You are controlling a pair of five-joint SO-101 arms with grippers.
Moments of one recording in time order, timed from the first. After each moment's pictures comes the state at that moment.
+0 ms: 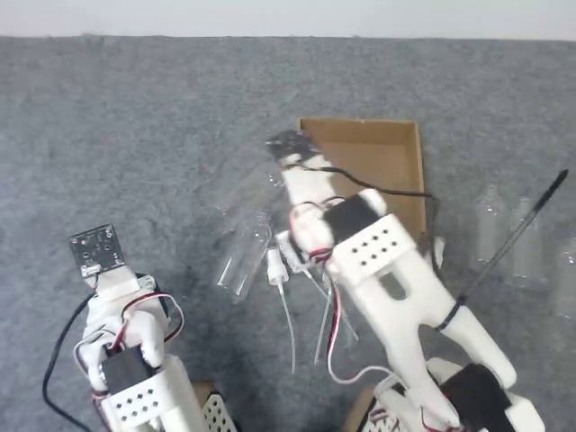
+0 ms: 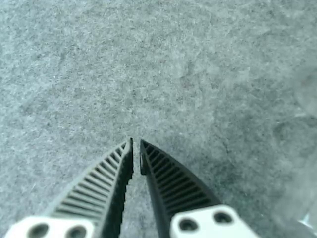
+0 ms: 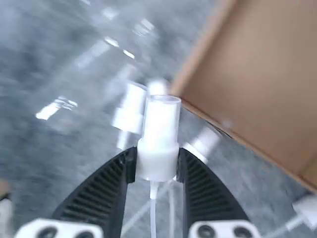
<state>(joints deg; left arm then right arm) -30.8 -103.5 96.9 67.6 2.1 -39.3 -18.7 21.9 74.9 -5.3</state>
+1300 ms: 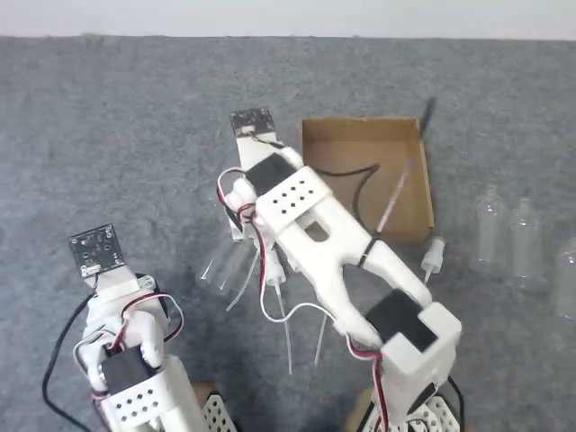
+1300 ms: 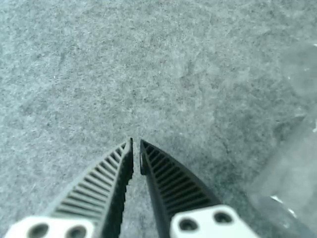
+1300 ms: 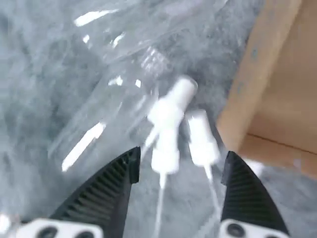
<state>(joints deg) -30.8 -103.5 96.9 67.6 2.1 -43.9 12.5 -11.3 86.0 -22.5</state>
